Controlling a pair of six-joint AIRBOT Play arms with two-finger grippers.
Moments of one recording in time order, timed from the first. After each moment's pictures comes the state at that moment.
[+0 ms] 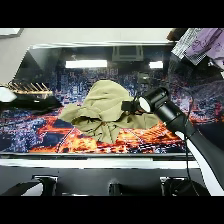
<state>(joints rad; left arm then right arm) 0.10 -1.17 1.12 1.16 -1.18 -1.65 0.58 -1.29 1.28 -1.71 1.15 2.25</state>
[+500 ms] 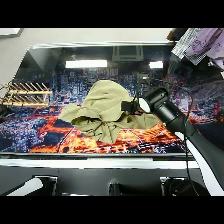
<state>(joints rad) 0.74 -1.21 1.14 1.19 -1.19 -1.39 0.58 -1.29 1.27 -1.71 1.15 2.25</state>
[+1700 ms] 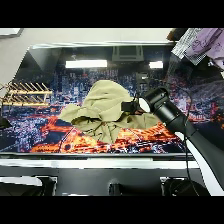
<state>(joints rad) 0.84 -1.70 1.37 1.38 -1.12 -0.92 0.58 -1.29 1.27 -1.71 1.15 2.21</state>
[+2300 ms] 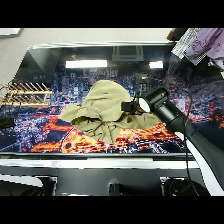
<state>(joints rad) 0.78 -1.75 1.38 1.38 -1.11 -0.91 0.58 -1.29 1.27 -1.71 1.15 2.21</state>
